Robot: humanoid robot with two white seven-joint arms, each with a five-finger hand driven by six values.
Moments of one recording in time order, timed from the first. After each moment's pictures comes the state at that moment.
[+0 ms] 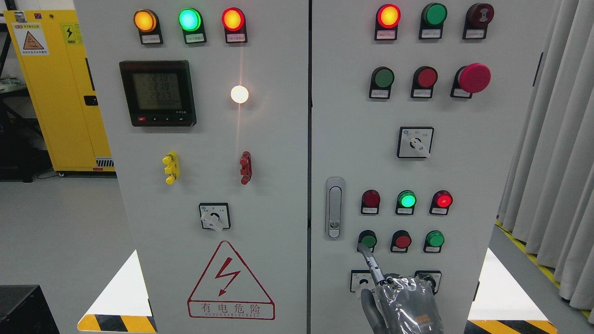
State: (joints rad) left arm 0.06 -0.10 -0.10 -0.13 0.08 -0.05 -0.06; right arm -0.16 0.12 0.06 -1.80 1.39 -0.22 -0.14
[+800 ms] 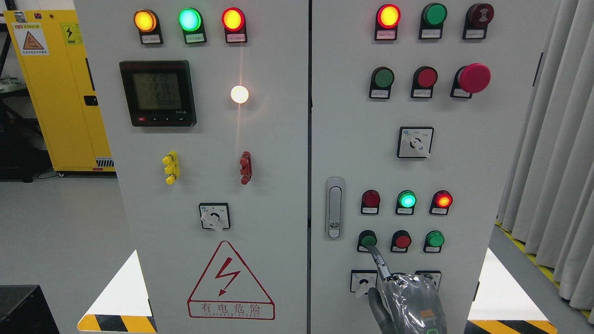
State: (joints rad) left arm 0.06 -0.10 -0.10 -0.13 0.08 -0.05 -0.06; right arm -0.19 0.12 0.01 -1.74 1.39 -0.22 -0.12
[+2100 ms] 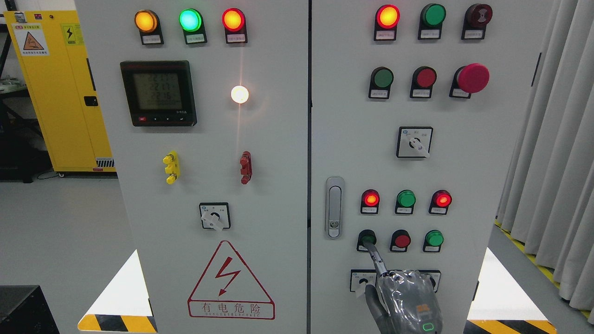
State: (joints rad) left arm 0.06 -0.10 -0.10 -0.13 0.08 -0.05 -0.06; right arm -0.21 0.12 0.02 -1.72 1.38 -0.21 -0.10
